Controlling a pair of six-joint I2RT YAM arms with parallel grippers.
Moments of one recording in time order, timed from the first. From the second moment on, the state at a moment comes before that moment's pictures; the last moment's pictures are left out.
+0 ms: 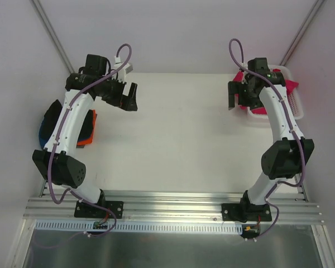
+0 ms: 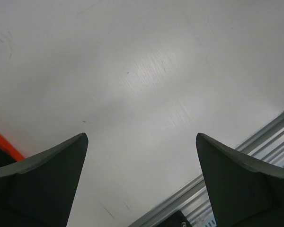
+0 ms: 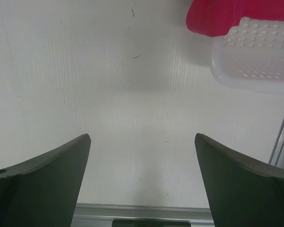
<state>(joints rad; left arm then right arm) -0.15 1.58 1.79 -1.10 0.47 0.15 0.09 1.71 1.81 -1.14 0.01 0.03</state>
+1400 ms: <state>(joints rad) -0.27 2.03 2.29 -1.05 0.06 0.31 -0.22 2.26 2.00 -0.44 0.31 -0.21</state>
